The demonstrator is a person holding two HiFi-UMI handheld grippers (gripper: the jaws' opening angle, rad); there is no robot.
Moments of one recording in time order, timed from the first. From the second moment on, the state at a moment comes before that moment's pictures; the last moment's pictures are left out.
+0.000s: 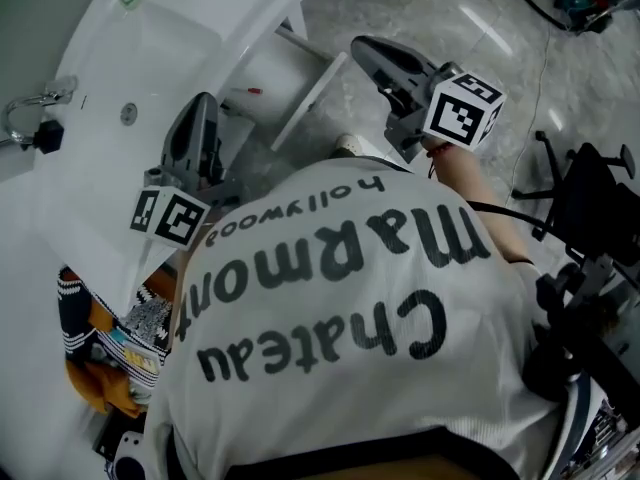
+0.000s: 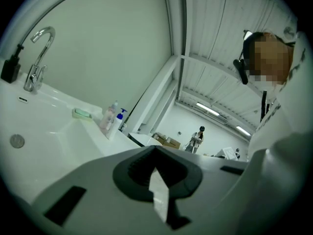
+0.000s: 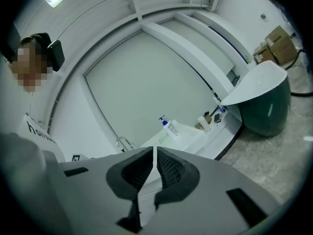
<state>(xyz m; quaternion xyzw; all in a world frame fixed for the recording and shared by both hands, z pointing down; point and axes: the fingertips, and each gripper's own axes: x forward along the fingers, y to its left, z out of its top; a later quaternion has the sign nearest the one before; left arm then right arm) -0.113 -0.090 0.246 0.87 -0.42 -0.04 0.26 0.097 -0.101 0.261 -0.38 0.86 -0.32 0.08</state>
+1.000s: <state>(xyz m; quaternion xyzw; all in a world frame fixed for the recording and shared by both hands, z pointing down) -0.100 -0.077 0.403 0.82 -0.44 0.12 0.35 0.034 -0.079 0.548 -0.25 0.85 -0.42 -0.19</state>
